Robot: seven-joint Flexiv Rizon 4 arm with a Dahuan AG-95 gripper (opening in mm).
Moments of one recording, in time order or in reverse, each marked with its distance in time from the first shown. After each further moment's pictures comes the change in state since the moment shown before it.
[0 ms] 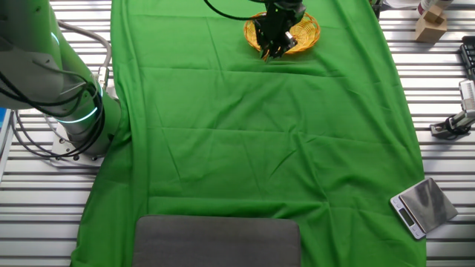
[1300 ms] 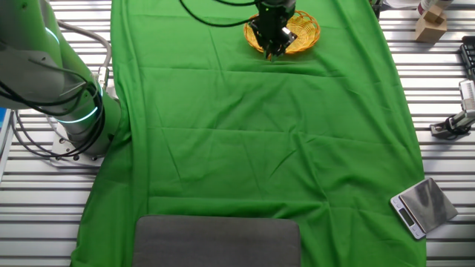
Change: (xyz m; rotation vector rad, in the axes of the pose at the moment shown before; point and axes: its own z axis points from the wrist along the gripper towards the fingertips) arm -0.001 -0.007 -0.007 0.161 -0.175 -0.118
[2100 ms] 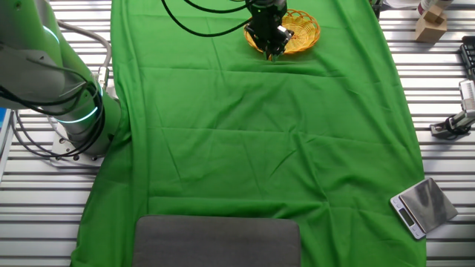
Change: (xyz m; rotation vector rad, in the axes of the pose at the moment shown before) arm 0.000 -0.001 -0.001 0.090 -0.026 -0.085
